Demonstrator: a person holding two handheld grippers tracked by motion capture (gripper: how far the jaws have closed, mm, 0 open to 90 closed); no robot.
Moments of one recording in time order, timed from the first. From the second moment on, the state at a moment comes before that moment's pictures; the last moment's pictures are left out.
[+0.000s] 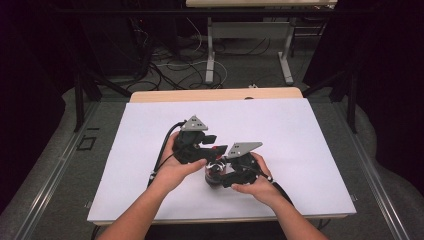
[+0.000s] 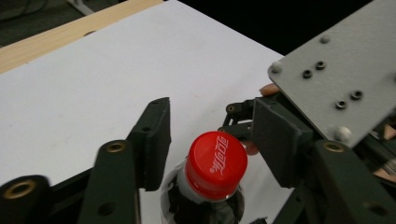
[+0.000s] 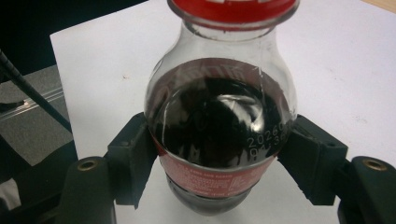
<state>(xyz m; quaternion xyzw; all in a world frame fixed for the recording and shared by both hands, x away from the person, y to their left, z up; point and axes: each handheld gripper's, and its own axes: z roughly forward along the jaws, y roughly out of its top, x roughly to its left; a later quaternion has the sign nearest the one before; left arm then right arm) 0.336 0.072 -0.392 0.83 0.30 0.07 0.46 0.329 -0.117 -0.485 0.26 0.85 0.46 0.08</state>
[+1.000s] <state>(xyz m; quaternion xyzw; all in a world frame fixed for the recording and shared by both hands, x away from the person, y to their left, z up) 0.348 0.069 -0.403 0.88 0.20 0.03 0.43 0.324 -0.113 -0.482 0.23 0.85 0.46 0.07</state>
